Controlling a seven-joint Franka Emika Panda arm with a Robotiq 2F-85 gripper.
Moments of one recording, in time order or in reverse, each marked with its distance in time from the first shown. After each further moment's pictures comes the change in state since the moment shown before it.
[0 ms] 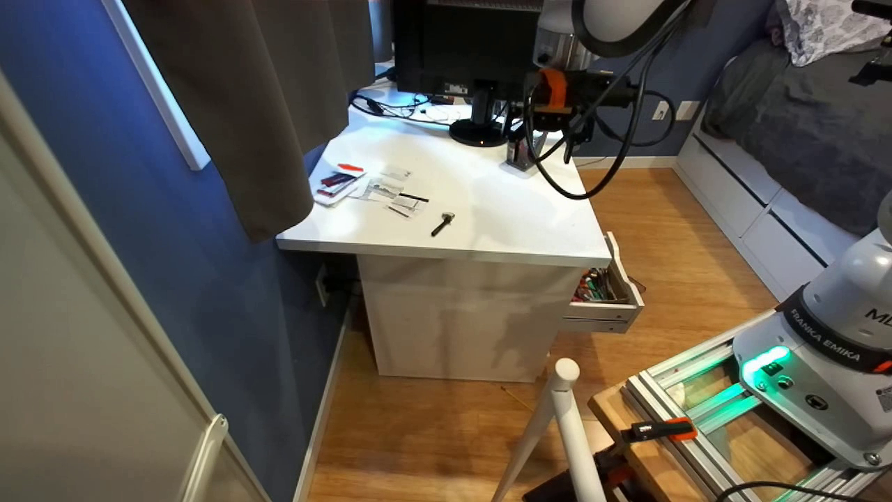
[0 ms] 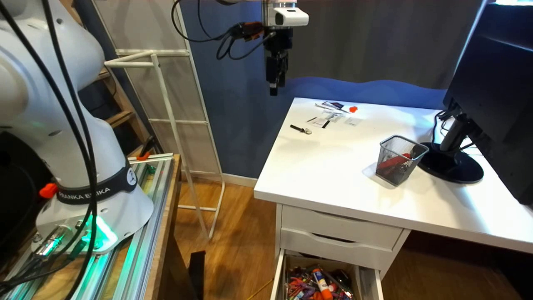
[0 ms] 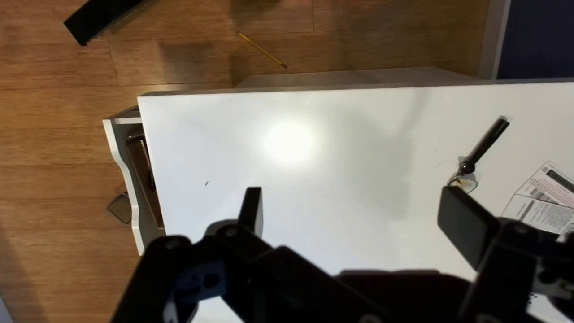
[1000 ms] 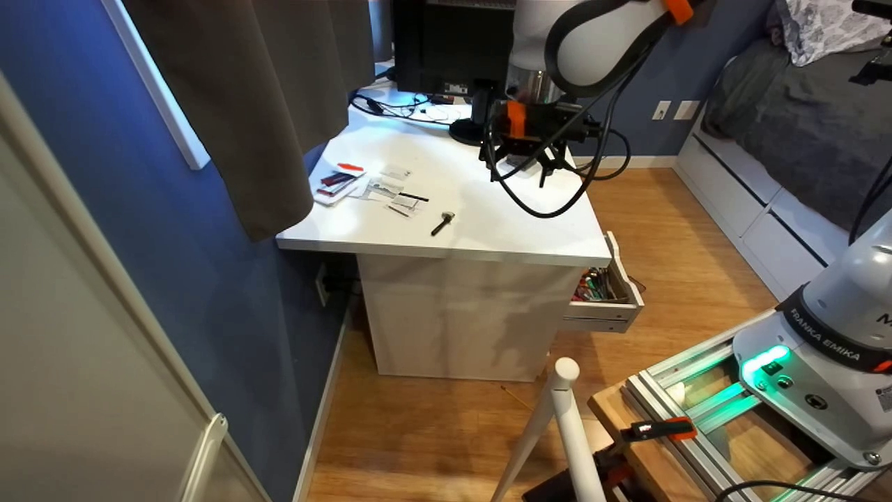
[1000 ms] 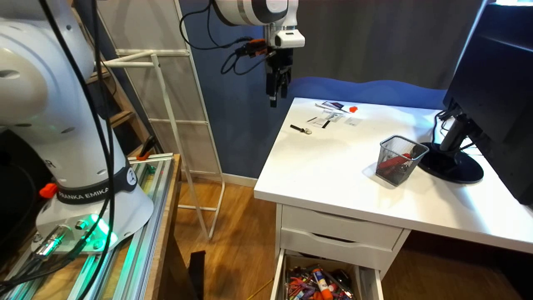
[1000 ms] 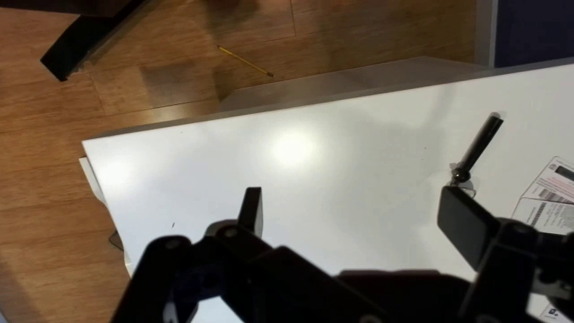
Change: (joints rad) arm 0.202 0.188 -0.159 0.057 -0.106 0.112 0.246
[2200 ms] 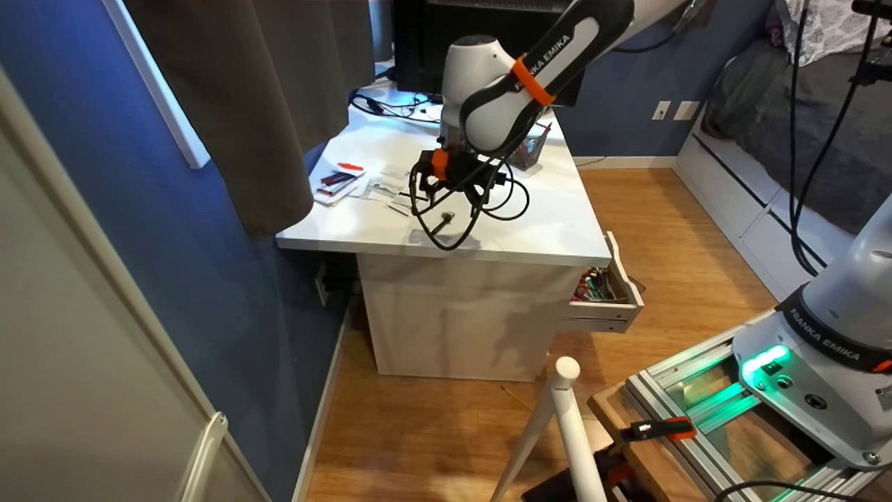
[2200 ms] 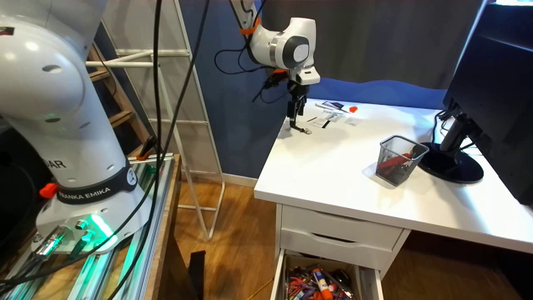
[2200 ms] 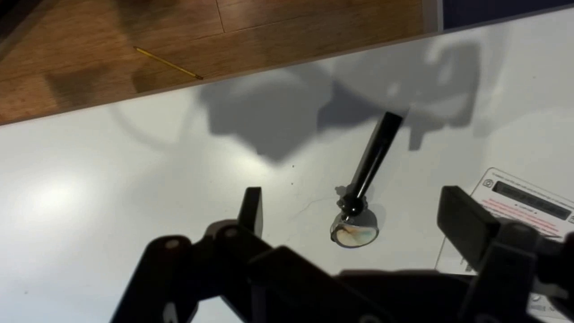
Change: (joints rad) arm 0.282 0.492 -0.258 0.403 -0.007 0.153 0.048
